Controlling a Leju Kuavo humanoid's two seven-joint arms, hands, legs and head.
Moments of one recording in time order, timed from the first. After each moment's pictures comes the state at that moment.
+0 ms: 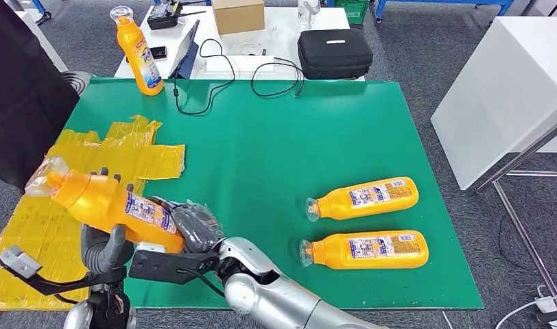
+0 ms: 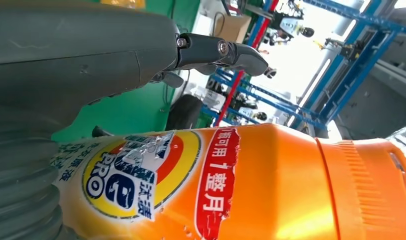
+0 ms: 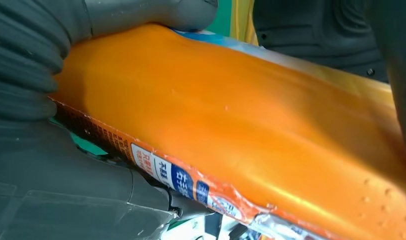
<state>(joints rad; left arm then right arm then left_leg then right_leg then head) 0.06 -0.27 0.16 -1.59 0.34 -0.35 -0.38 -0.51 0.35 1.07 -0.93 0.41 -0.15 -0.04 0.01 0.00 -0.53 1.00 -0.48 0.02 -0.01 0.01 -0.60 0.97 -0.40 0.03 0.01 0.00</state>
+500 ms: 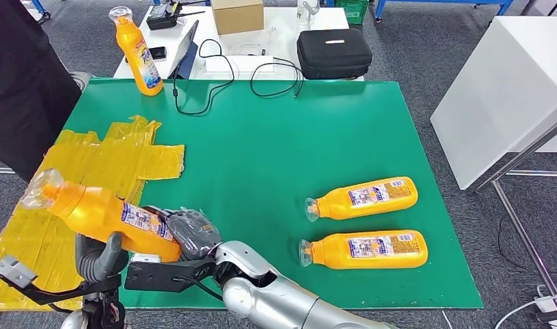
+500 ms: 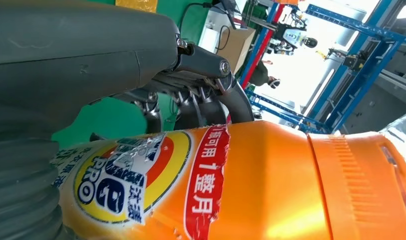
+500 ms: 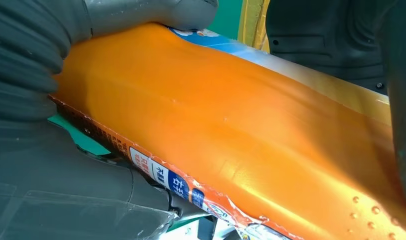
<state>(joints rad) 0.10 -0.27 0.20 -1.61 0.33 -0.36 -0.40 -0.54 0.35 1.16 -0.89 0.38 -0.15 -0.04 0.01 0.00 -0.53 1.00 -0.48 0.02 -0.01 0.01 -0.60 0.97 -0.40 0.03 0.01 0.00</state>
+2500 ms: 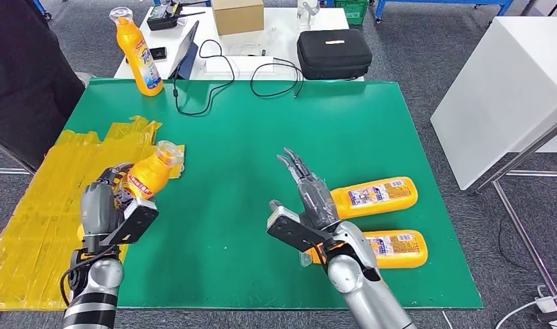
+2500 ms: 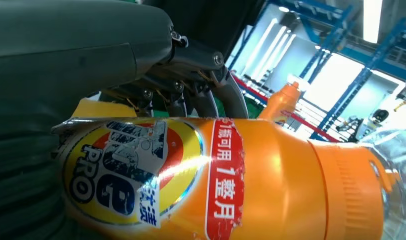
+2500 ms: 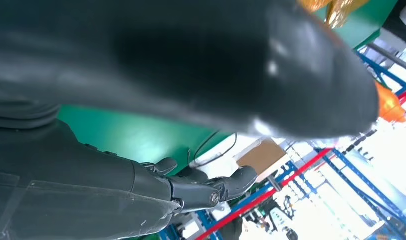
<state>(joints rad) -0.17 -0.12 0.17 -1.31 -0.96 0.44 -0.48 -0.25 0.07 0.44 -1.35 0.69 -0.09 -0.20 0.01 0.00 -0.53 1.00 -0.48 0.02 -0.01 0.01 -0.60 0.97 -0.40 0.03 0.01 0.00</state>
